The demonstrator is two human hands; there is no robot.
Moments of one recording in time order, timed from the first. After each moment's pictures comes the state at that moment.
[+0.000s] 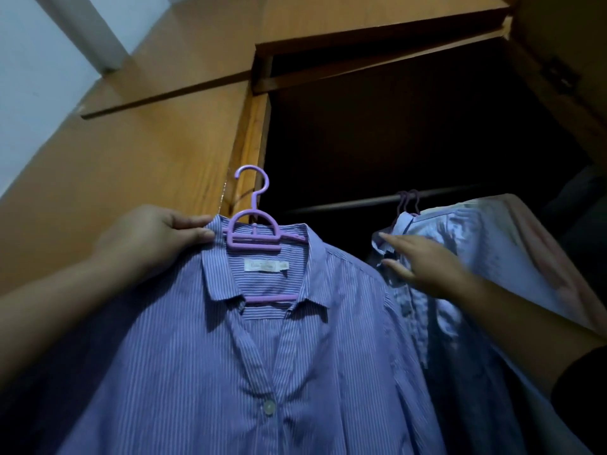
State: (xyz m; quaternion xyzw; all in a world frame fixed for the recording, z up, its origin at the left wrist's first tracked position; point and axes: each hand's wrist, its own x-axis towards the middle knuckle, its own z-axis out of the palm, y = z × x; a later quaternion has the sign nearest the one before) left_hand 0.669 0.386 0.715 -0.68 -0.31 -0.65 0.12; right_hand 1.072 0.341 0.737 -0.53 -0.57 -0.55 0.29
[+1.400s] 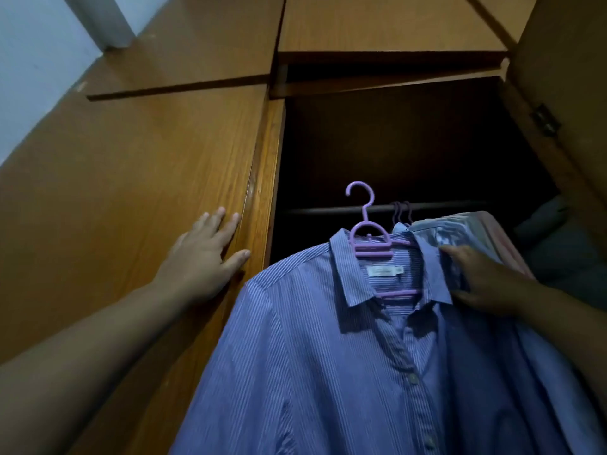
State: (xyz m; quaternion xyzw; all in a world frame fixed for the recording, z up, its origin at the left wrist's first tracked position) left_hand 0.684 0.417 0.698 -0.72 -0.36 -0.53 0.27; right_hand 1.107 0.264 0.711 -0.61 -0.56 -0.48 0.29
